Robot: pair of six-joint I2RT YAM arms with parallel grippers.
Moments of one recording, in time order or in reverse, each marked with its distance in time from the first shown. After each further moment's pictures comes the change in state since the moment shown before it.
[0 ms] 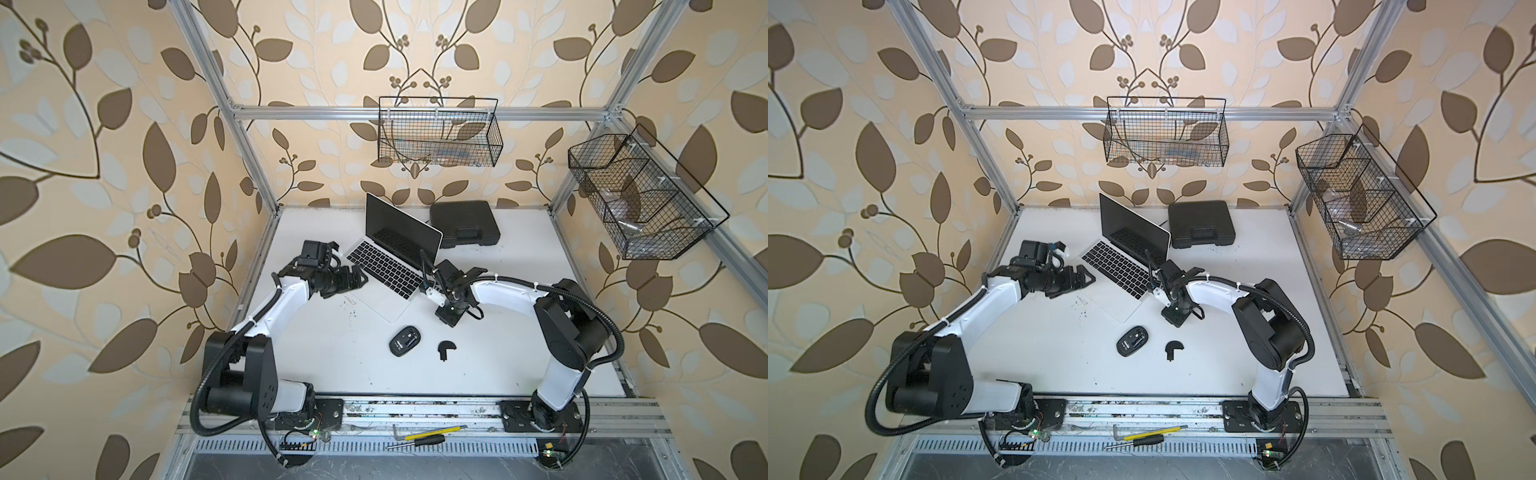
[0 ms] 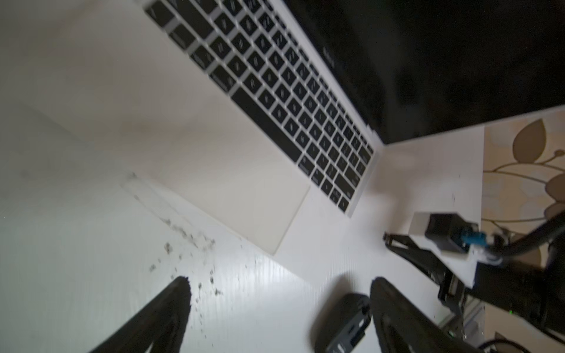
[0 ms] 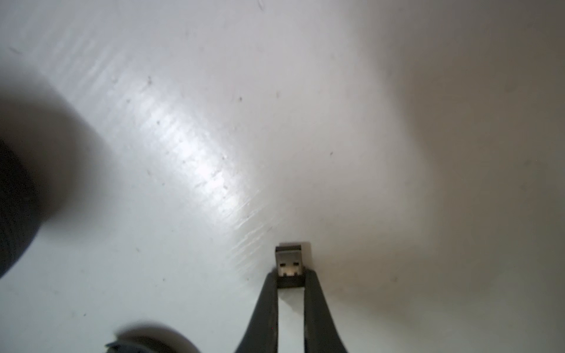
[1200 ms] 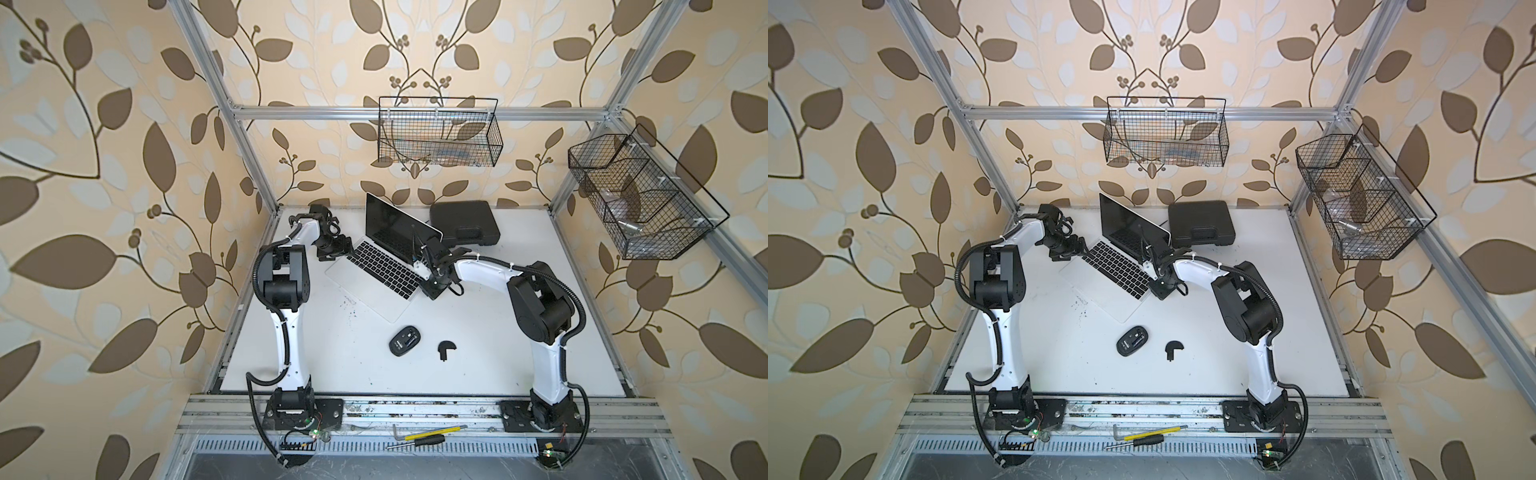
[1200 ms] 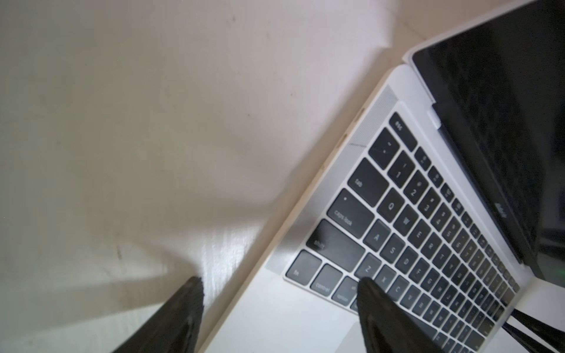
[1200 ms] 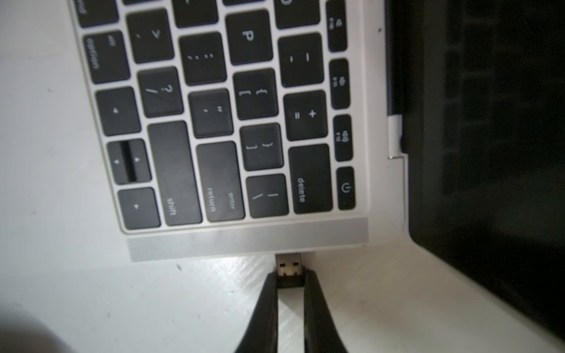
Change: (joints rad) left arm 0.072 0.815 0.804 -0.320 -0.082 0.263; right arm -0.052 0.241 0.325 0.037 -0.019 0.044
